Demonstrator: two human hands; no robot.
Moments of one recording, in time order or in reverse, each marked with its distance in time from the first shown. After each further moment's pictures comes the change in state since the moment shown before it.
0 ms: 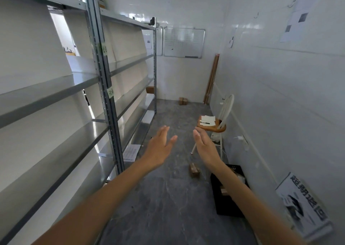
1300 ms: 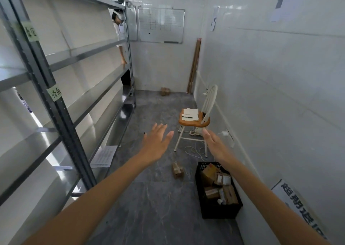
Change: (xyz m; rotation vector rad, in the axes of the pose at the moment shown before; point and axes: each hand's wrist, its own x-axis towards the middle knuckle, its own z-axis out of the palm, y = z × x) left_hand 0.216 0.015 0.132 0.115 -0.127 -0.029; right_hand 0.196 0.143 -0.120 -0.120 -0.050 0.178
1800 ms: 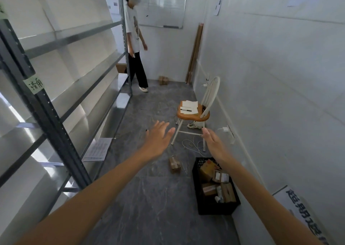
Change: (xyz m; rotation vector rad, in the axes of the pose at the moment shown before) left_hand 0.089 -0.032 0.031 -0.049 -0.076 -0.028; right_hand 0.075 0.015 0.014 0.012 0.027 0.121
